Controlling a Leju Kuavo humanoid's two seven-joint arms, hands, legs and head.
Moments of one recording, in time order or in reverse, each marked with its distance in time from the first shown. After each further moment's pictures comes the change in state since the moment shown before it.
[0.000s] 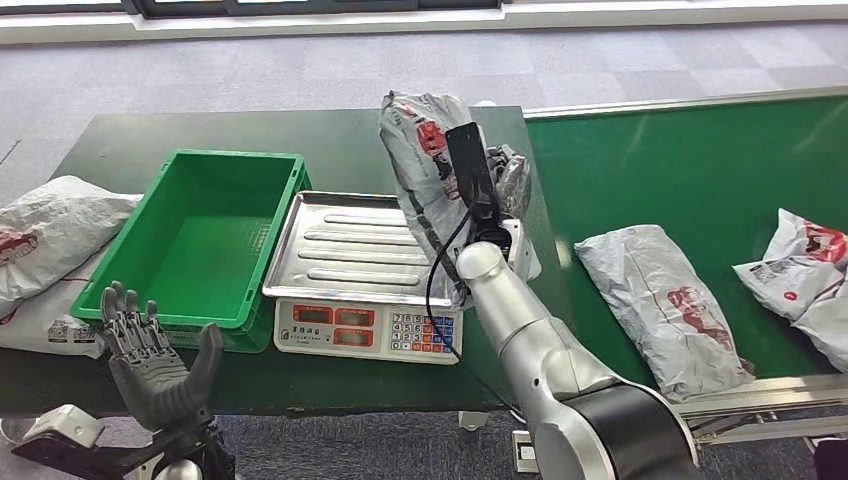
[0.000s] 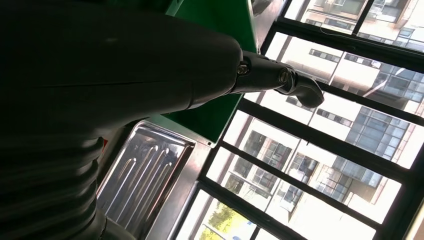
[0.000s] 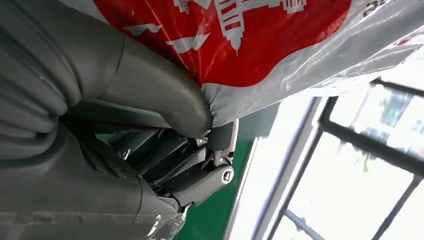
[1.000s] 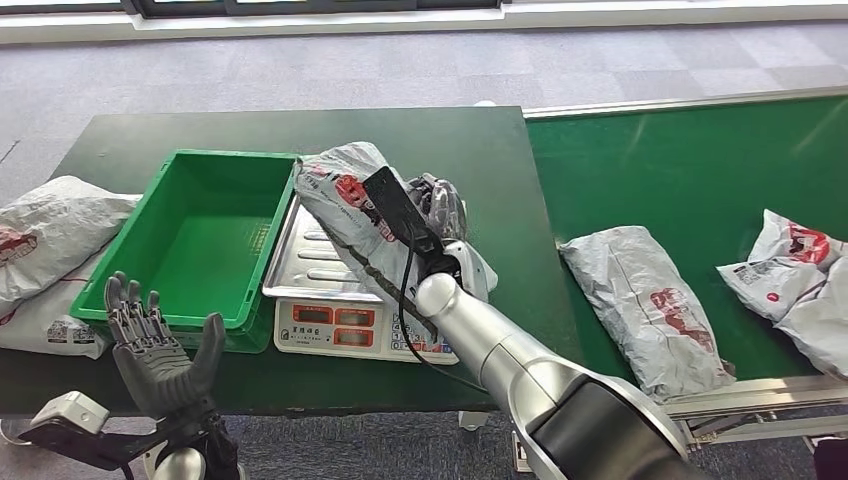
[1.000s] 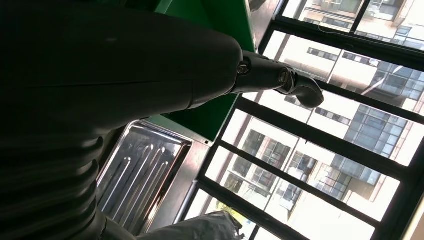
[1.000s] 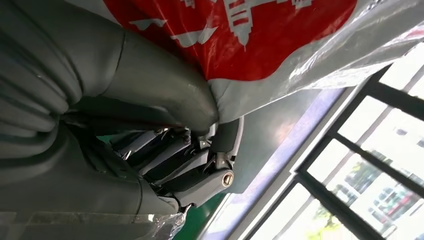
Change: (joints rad) left arm -0.036 0.005 0.000 0.030 -0.004 0.009 0.000; right arm -0.010 -0.002 0.561 0.105 -0.360 -0.001 0.020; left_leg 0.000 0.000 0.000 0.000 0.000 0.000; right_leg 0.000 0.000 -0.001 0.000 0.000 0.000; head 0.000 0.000
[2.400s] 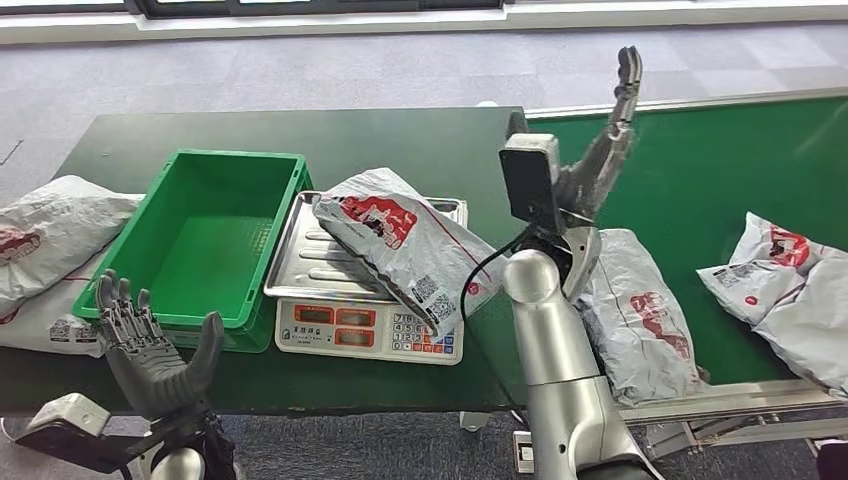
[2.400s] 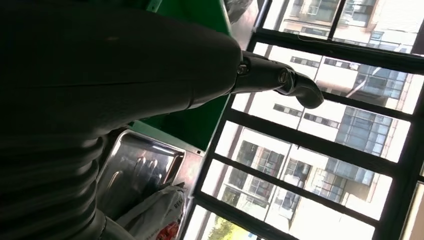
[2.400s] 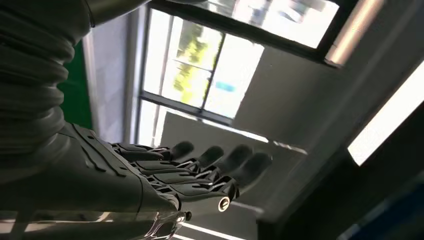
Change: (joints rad) left arm -0.001 0.003 -0.005 -0.019 -0.120 0.055 0.000; right arm 0.317 -0.010 -0.636 -0.973 0.532 -0.086 -0.367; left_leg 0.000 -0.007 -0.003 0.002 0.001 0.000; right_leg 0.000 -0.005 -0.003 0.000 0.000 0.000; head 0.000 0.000
